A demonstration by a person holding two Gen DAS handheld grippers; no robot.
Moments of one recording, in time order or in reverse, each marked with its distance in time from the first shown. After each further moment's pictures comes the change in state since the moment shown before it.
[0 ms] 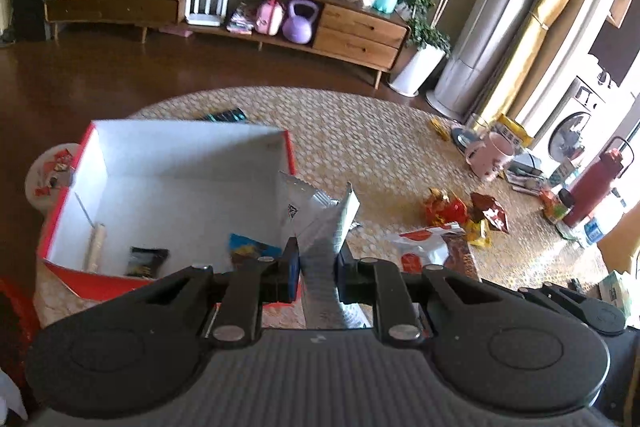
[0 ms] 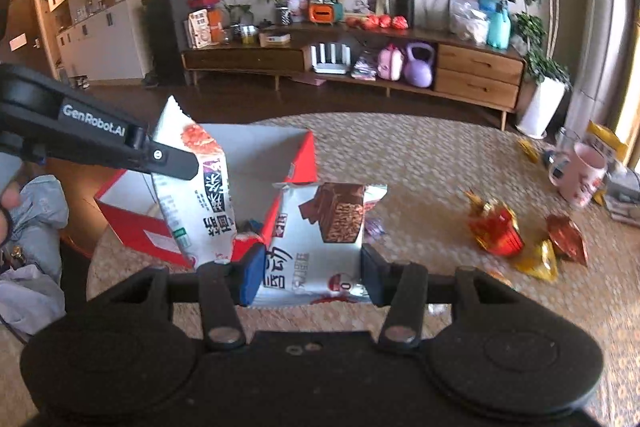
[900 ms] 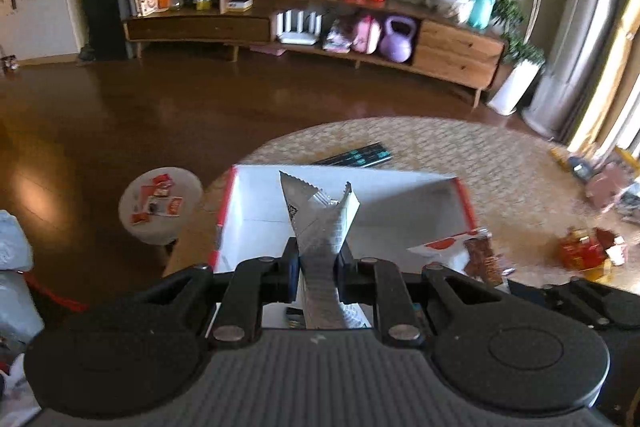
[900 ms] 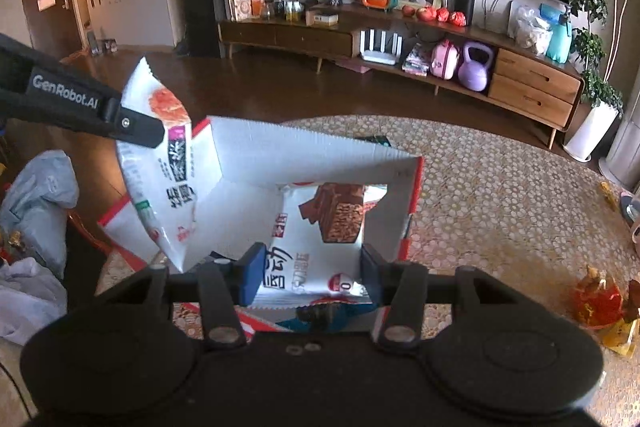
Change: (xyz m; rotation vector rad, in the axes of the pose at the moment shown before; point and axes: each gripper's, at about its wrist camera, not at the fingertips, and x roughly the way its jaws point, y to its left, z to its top) left arm 0.028 0.113 0.045 -0.006 -0.024 0.285; right arm 0.120 0.087 0.049 -0.111 0.072 0.060
